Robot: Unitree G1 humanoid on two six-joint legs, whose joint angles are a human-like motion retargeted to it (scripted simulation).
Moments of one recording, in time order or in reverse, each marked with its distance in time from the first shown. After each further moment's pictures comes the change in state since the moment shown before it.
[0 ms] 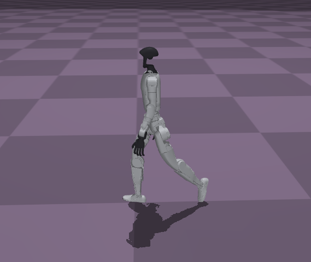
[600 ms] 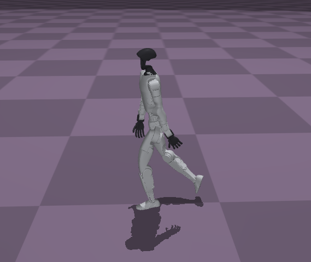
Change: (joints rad) left arm 0.146 -0.087 0.214 0.494 -0.032 0.221 0.017; right arm -0.219 -0.044 0.306 -0.131 -0.195 -0.059 0.078; waist 0.413 0.037 0.126; left_leg -0.672 0.189 -0.160 0.119 -0.585 0.116; right_leg 0.809 0.186 -0.162 0.233 0.460 0.040
